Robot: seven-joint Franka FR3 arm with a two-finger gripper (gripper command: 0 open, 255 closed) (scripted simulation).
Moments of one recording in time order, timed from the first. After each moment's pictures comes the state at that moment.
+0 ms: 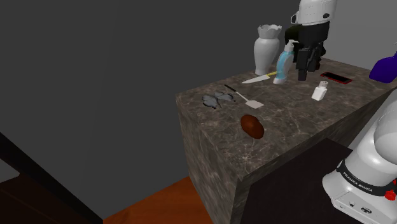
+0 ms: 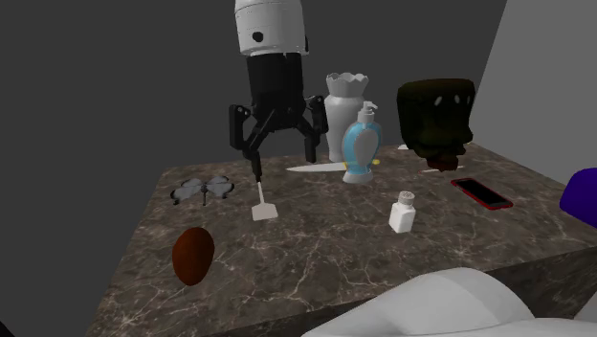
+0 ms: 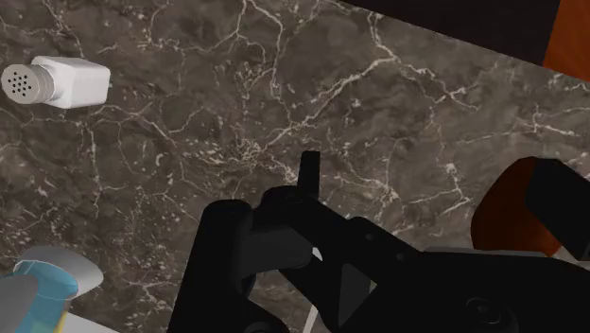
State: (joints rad) arm 0.02 -0.74 -0.03 -2.42 -0.03 1.48 -0.09
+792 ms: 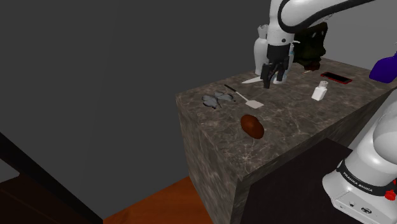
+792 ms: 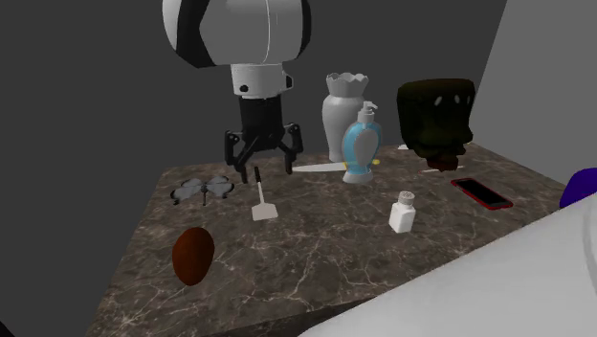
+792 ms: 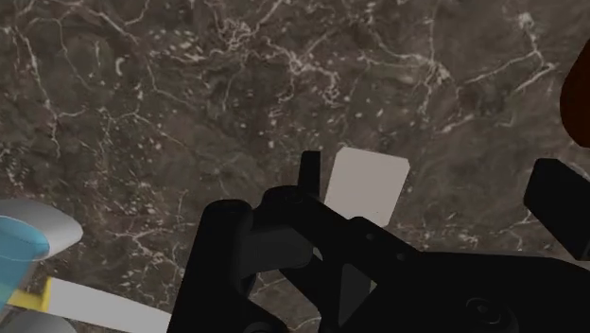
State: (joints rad) arm -0.01 -0.46 -0.02 -2.42 -0.01 1.86 0.01
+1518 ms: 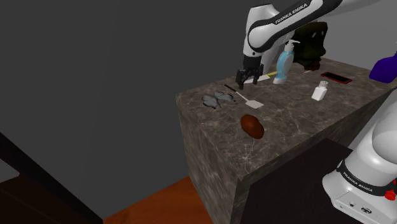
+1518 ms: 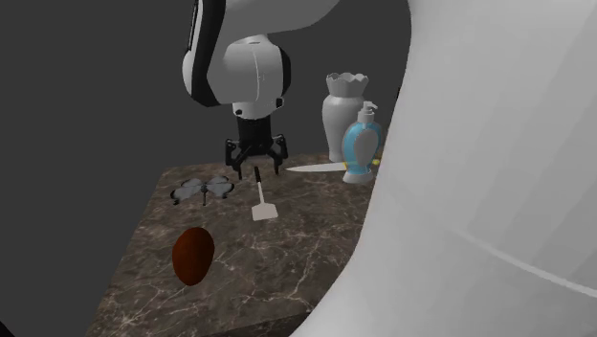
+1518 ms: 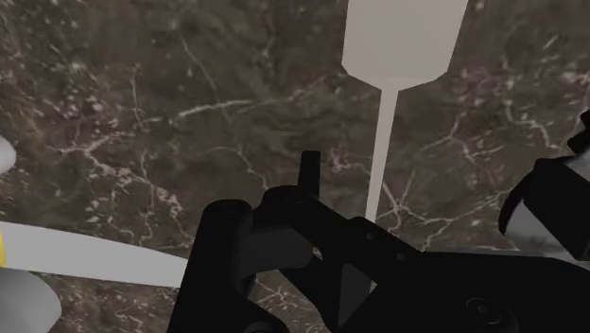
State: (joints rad) arm -0.03 -0.09 -0.02 -2.26 -0.01 2.19 0.11
